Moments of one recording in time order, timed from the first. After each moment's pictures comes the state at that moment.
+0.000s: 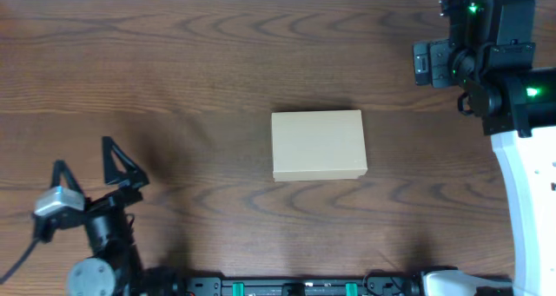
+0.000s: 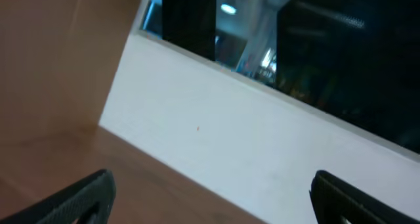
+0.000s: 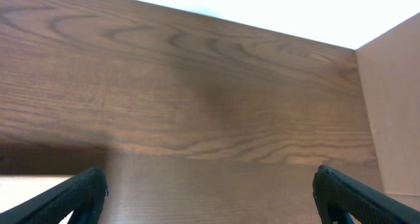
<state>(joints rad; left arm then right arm) 0.08 0.11 0.35 0.00 -0.26 -0.38 0.11 1.44 1.69 -1.03 0.25 -0.11</state>
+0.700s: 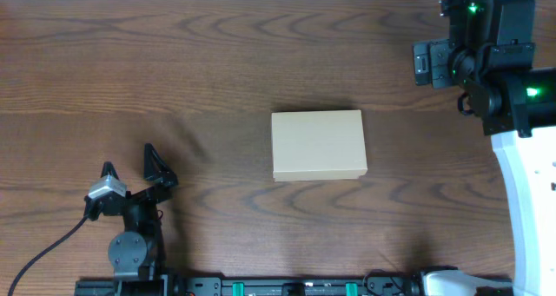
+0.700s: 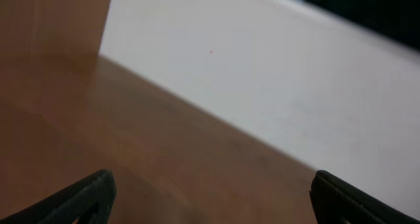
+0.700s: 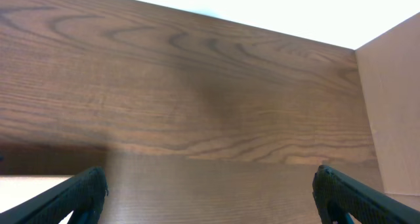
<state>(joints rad) 0.00 0.01 0.02 0.03 -0.27 -0.41 0.11 1.44 1.69 -1.03 0.25 -0.11</state>
